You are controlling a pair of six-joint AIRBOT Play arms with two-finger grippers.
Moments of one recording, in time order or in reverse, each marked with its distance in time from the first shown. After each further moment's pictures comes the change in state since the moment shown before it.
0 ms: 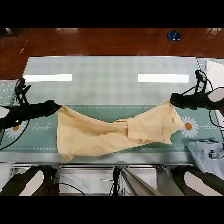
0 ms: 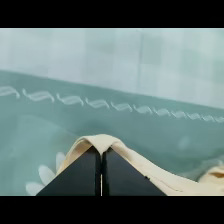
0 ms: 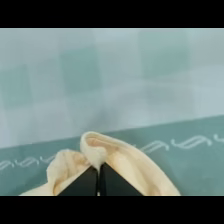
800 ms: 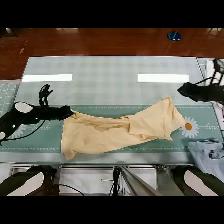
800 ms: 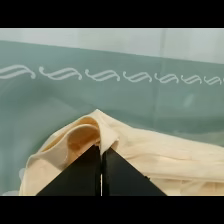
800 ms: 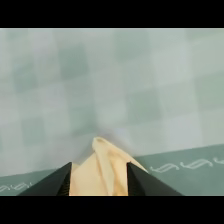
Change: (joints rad) left arm -0.122 -0.221 0.001 -0.021 0.019 0.064; right arm -0.120 0.109 0.098 0.020 0.119 -0.060
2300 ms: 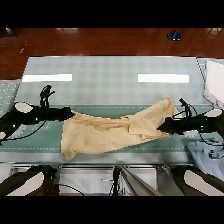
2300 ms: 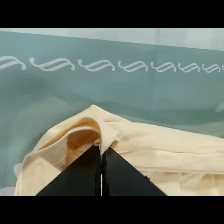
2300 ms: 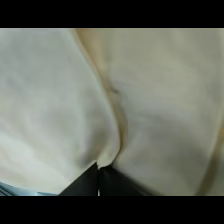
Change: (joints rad) left arm -0.001 -0.002 0.000 0.000 -0.023 0.018; right arm -0.027 -0.119 -0.377 0.317 0.280 -0.304
